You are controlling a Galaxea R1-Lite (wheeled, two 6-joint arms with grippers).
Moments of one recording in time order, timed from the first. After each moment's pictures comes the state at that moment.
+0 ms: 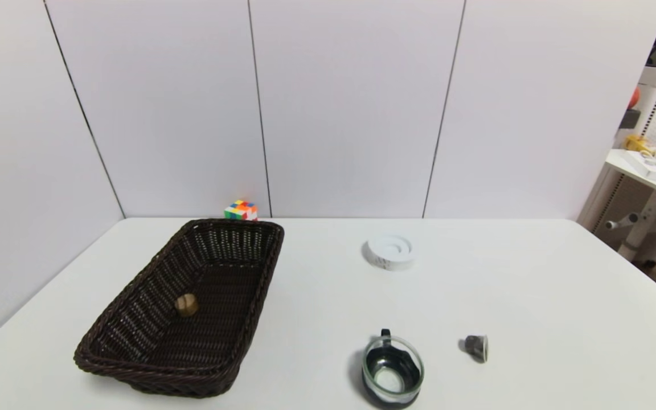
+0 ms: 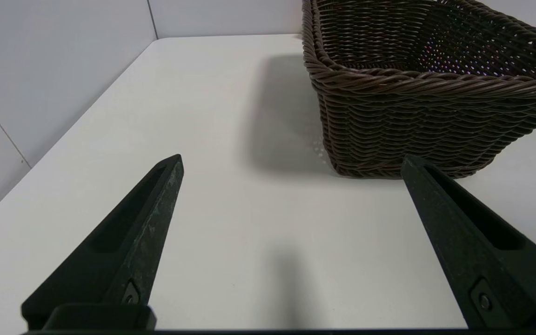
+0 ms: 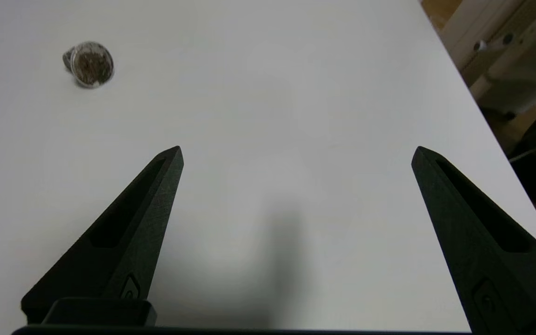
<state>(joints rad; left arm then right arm) 0.01 0.00 0.00 0.00 0.00 0.01 0.06 0.32 -0.11 0.05 -0.15 -0.19</state>
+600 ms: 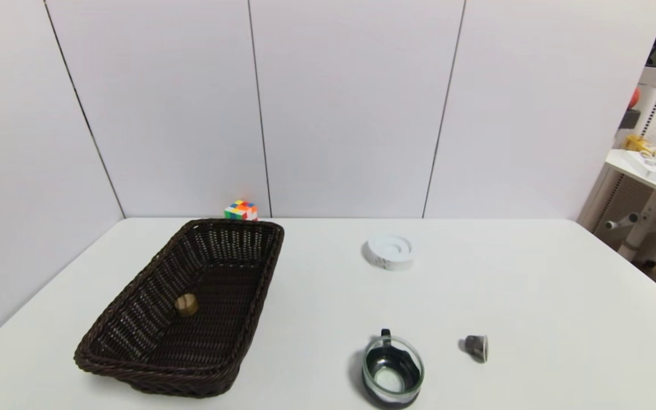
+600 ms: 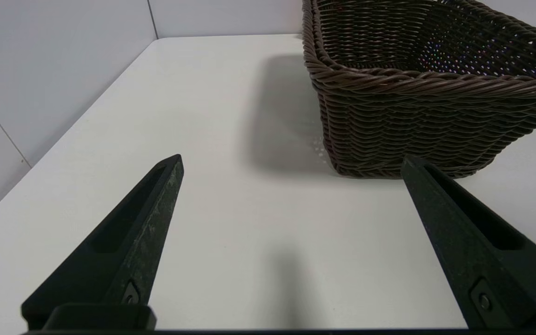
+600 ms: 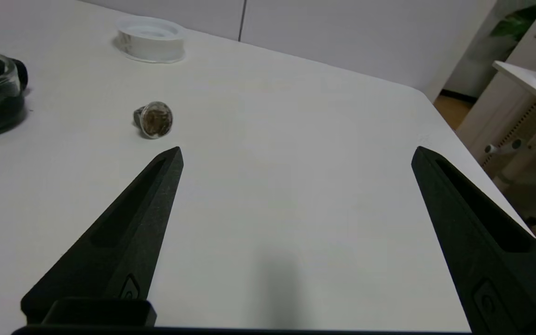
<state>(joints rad) 0.01 0.00 0.00 0.00 0.00 0.01 0.00 0.03 0.00 -0.03 0.06 -0.23</state>
